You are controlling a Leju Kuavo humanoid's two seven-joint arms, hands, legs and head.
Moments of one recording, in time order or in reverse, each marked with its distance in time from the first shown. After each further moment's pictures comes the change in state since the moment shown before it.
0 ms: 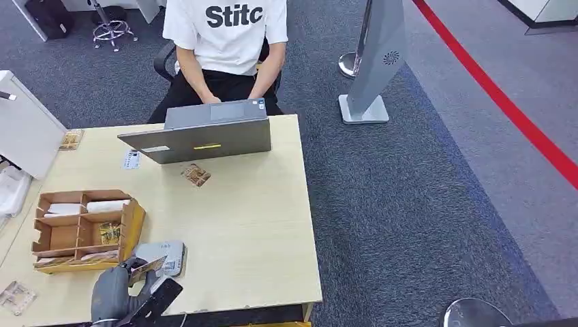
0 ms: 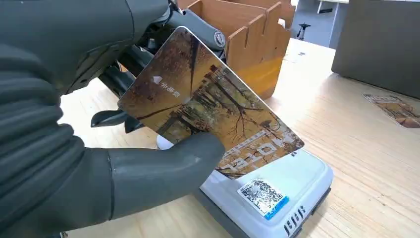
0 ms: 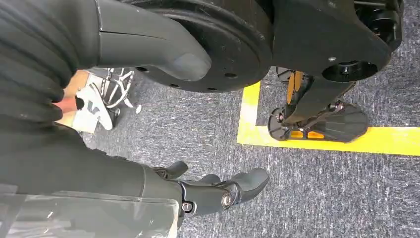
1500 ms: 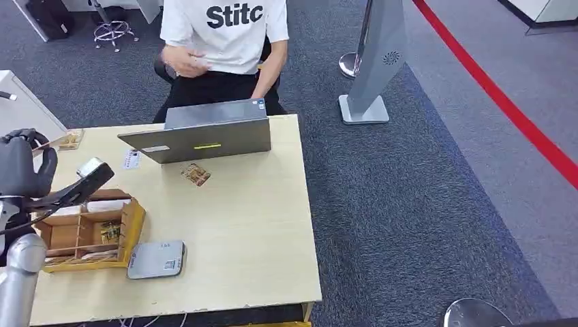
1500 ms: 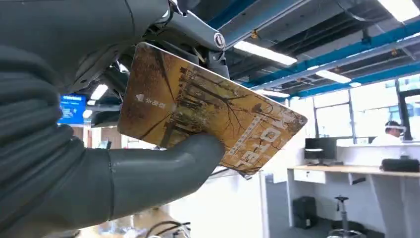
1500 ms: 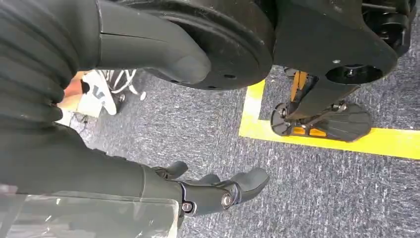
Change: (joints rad) left arm -0.596 0.315 0.001 0.005 -0.361 -0.144 0.205; right arm -0.012 -0.001 0.021 0.000 0.054 0.012 0.017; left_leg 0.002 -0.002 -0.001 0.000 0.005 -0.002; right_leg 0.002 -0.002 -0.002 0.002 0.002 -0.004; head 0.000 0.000
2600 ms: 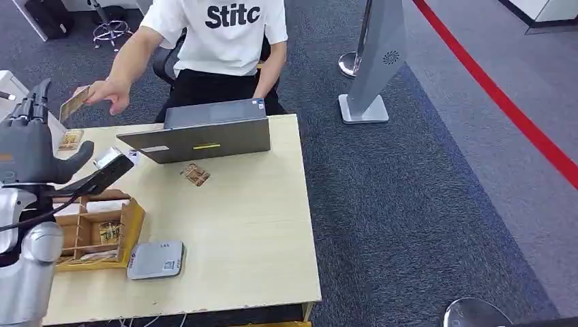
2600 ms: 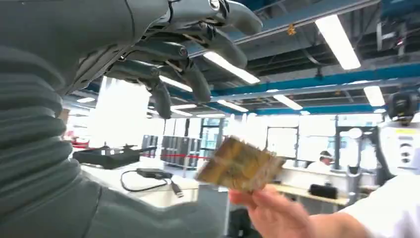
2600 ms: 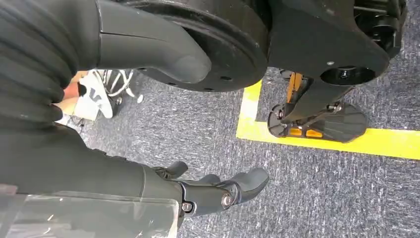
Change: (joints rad) left arm -0.028 -0.066 -0.075 -0.075 0.135 0.068 -0.119; right arm -0.001 0.000 0.003 0.000 -0.019 -0.003 -0.009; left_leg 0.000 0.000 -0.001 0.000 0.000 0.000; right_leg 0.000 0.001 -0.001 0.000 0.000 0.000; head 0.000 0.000
